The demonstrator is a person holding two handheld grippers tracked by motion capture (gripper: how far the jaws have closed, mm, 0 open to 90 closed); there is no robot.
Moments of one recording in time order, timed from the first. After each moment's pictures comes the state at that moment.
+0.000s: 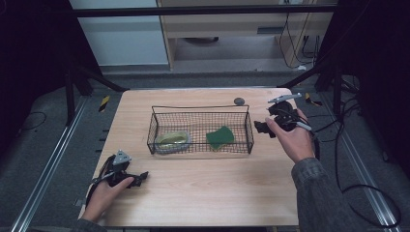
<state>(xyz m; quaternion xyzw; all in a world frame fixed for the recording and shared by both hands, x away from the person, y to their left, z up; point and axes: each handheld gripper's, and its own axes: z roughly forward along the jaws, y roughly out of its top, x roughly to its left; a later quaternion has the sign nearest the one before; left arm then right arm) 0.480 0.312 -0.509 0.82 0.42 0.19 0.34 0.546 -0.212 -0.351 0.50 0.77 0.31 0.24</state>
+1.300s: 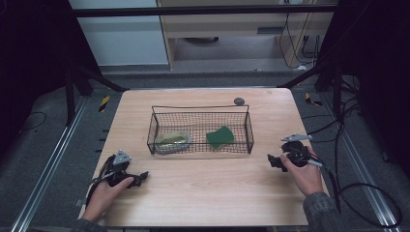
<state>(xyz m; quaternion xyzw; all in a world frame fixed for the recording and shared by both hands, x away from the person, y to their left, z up) 0.480 0.311 -0.509 0.82 0.42 0.19 0.34 0.497 -0.263 -0.465 0.53 0.77 0.28 0.22</state>
